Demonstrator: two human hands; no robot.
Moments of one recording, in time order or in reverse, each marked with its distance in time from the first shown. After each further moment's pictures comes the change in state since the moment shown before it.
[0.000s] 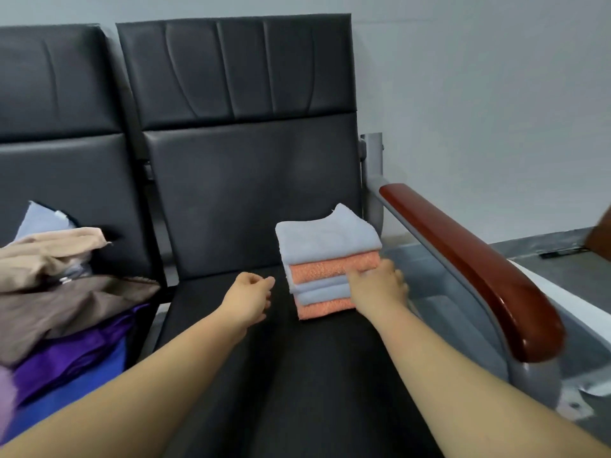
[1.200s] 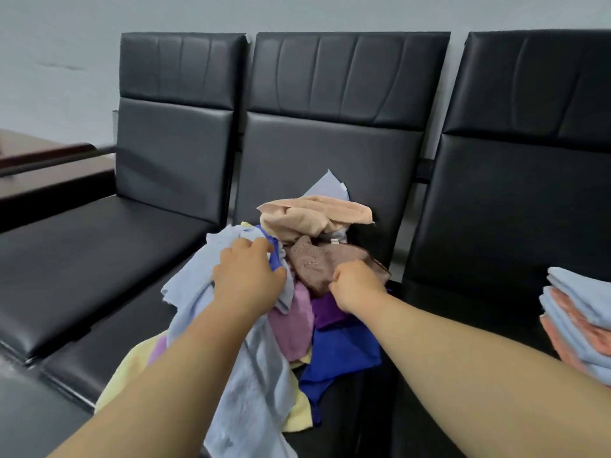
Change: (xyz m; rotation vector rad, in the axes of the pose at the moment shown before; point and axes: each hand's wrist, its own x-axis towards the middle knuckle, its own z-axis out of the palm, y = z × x) left_hand -0.110 -0.117 -0.387 0.758 0.789 0.030; right_hand -0.251 -0.259 0.300 -0.596 -0.436 -0.900
